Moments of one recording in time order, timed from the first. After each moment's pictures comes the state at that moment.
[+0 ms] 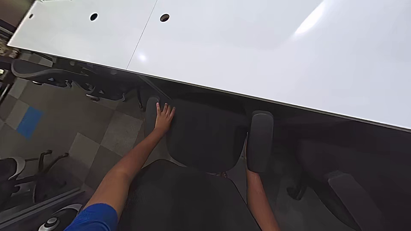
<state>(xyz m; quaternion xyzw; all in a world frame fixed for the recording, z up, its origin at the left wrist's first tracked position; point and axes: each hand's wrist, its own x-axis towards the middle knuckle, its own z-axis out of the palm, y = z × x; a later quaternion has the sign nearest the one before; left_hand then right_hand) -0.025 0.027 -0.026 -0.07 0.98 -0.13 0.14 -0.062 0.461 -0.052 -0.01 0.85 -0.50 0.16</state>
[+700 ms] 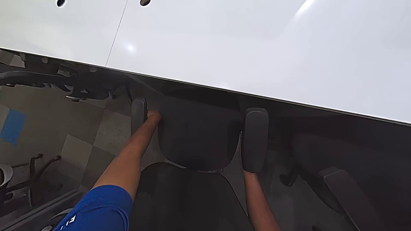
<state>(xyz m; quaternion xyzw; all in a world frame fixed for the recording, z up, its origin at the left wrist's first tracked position) -0.094 0.033 -0.035 -0.33 0.79 -0.05 0.51 -0.086 0.390 0.110 0.11 0.84 -0.50 0.17</state>
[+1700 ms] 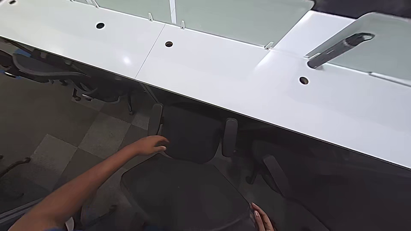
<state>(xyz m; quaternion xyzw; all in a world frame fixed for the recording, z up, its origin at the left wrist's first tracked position) 0.077 0.024 0.234 0.03 0.85 0.34 0.40 0.186 0.613 0.181 0.18 0.78 -0.58 0.18</state>
